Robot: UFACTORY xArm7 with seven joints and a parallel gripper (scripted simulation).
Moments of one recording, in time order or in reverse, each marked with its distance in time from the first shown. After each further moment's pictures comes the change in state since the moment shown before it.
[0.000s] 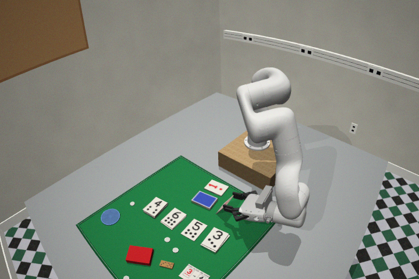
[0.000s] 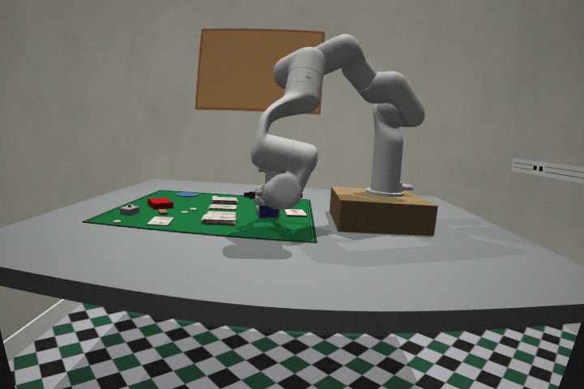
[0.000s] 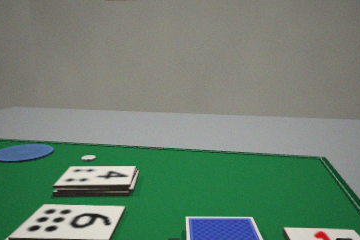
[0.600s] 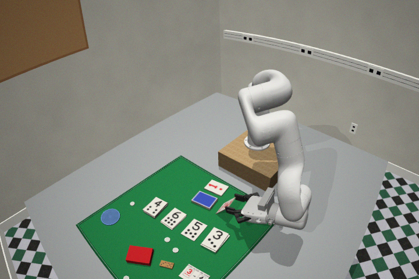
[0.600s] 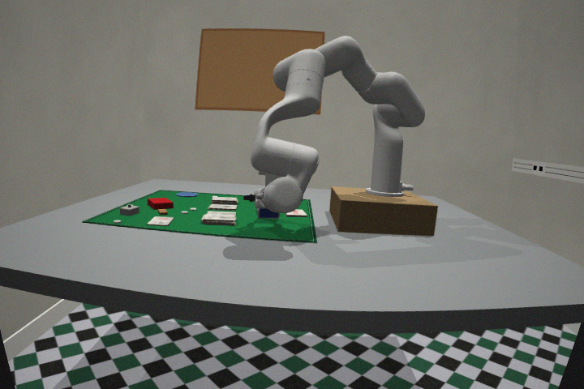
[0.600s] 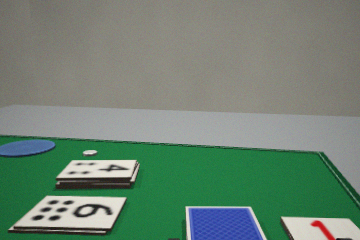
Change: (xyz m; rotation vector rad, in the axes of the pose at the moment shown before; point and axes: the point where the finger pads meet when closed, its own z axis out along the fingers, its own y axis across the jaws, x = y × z) arm -0.008 0.000 -0.008 0.000 0.000 0.000
